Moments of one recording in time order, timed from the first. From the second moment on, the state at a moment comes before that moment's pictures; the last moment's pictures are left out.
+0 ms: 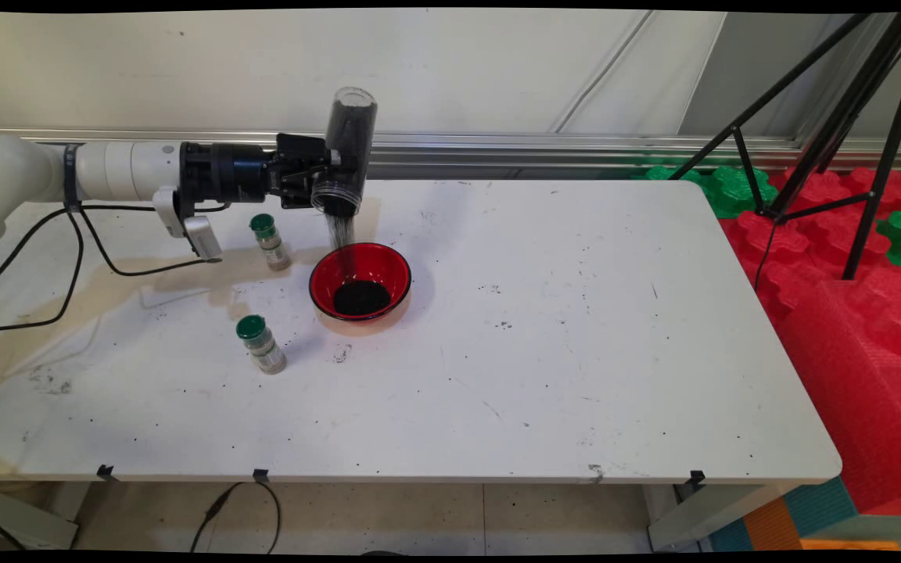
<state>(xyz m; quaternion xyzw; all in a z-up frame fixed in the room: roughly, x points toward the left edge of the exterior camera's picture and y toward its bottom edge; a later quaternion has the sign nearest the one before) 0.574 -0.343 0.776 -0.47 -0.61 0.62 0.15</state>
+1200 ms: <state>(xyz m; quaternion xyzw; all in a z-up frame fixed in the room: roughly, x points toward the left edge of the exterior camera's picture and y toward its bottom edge) 0.575 -0.342 0.777 -0.47 -0.62 0.61 0.16</state>
